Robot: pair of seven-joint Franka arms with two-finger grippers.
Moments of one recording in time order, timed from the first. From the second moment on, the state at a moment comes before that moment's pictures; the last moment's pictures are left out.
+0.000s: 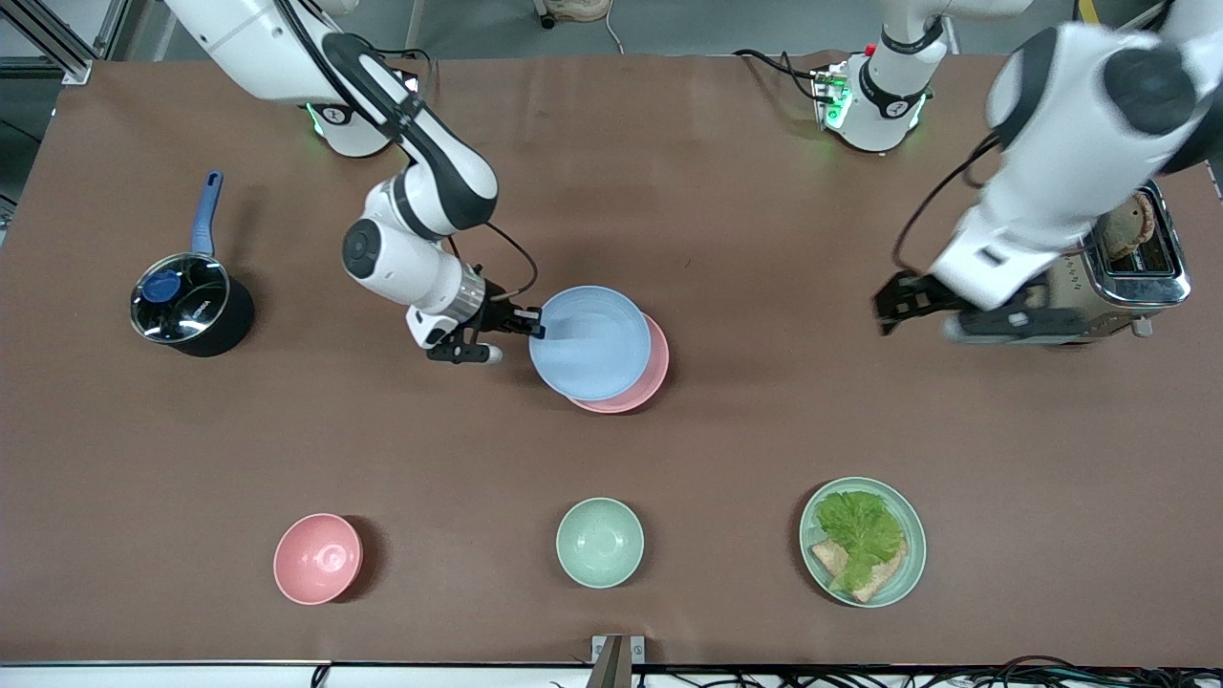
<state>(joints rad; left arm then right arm) -0.21 -0.02 0.00 -1.82 0.01 1.96 -0.19 0.11 0.47 0.51 -2.11 0.53 2.72 0.26</state>
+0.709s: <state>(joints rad) -0.09 -0.17 0.02 -1.63 0.01 1.65 0.01 0.11 0.51 0.52 -2.11 0.53 2.77 0.26</state>
